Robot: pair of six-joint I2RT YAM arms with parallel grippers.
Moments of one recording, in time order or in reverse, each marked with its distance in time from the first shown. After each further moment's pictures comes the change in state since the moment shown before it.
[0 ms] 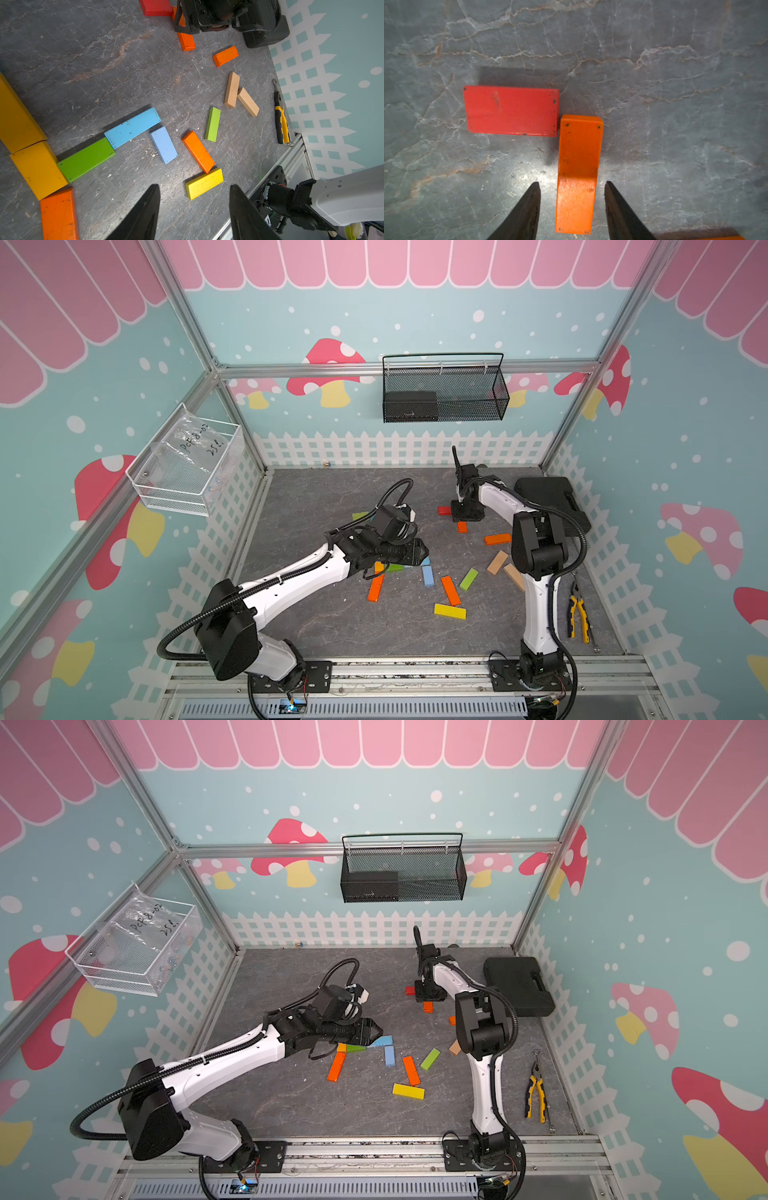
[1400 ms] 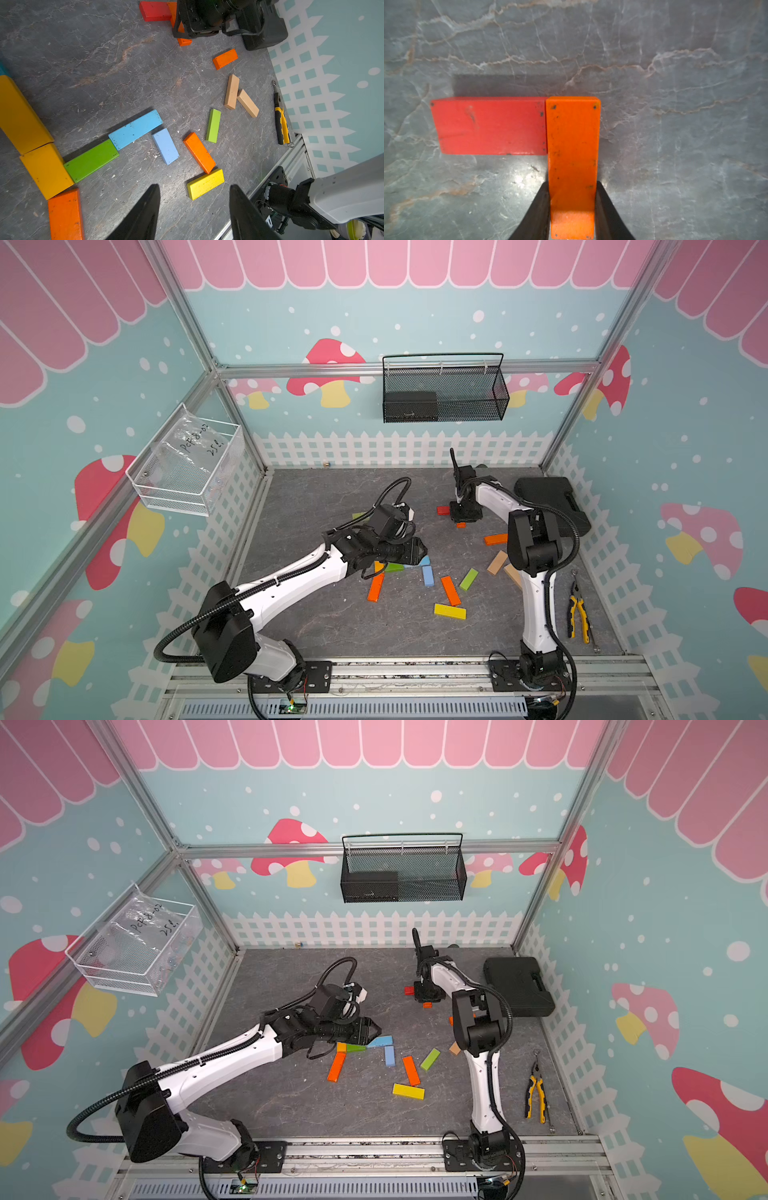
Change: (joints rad) left arm 0.008 -0.020 0.000 -0.005 -0.003 0.018; right arm 0.000 0.067 0.053 -0.003 -0.001 0.004
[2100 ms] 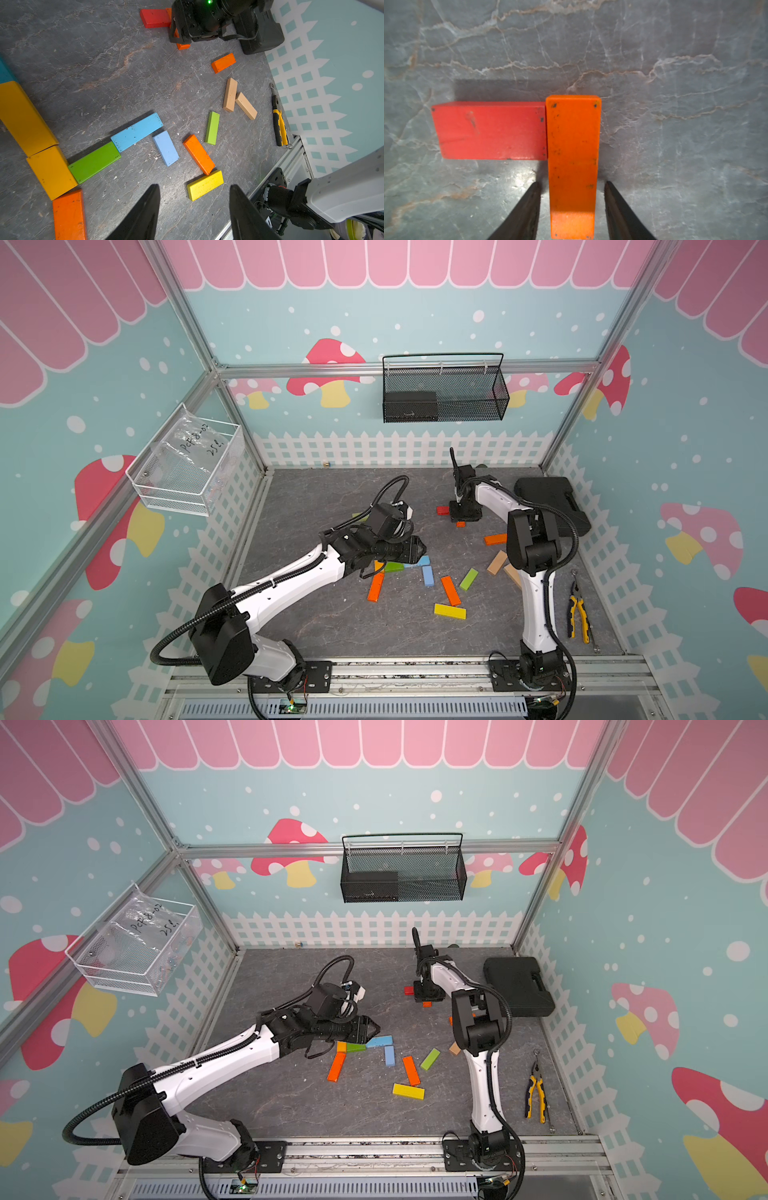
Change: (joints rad) left arm 0.006 -0.013 0.000 0.000 -0.003 0.004; right arm 0.000 0.003 0.013 -0.014 -0.001 0.001
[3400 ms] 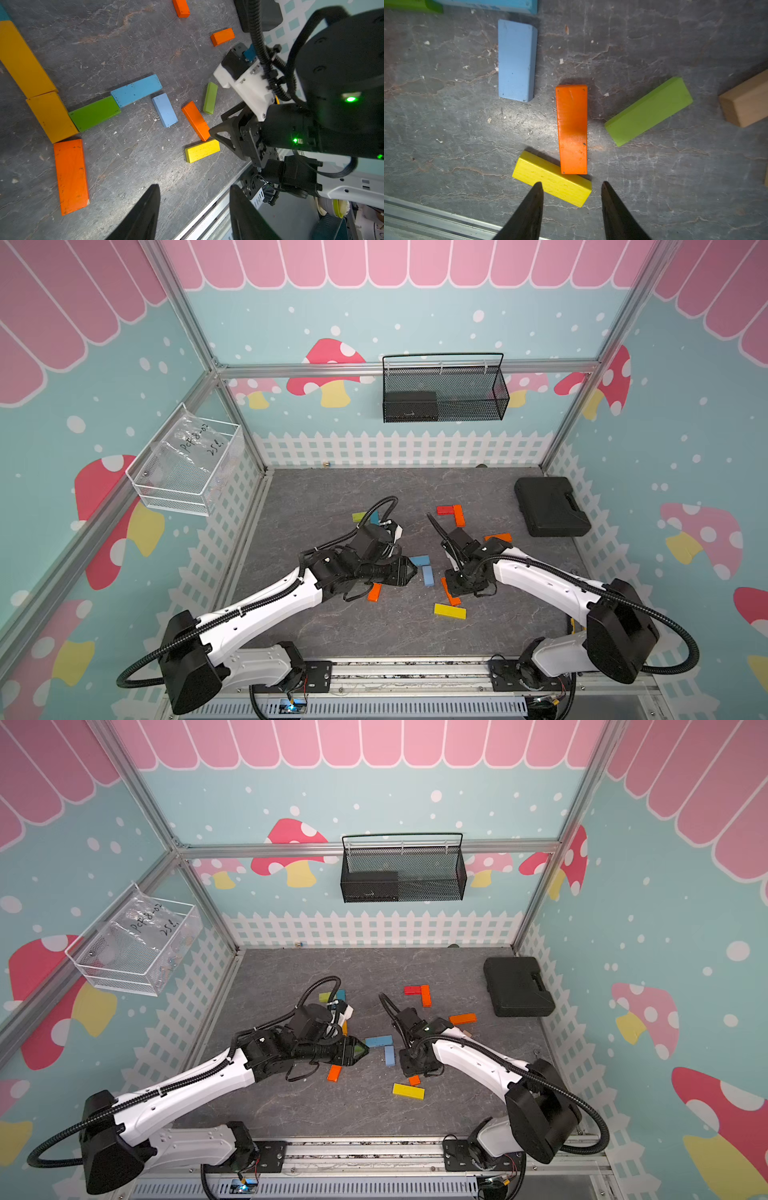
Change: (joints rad) left arm -0.072 -0.210 -0.167 -0.056 -0.014 -0.082; right arm 0.451 -0.843 -0.890 -0.029 -0.050 0.266
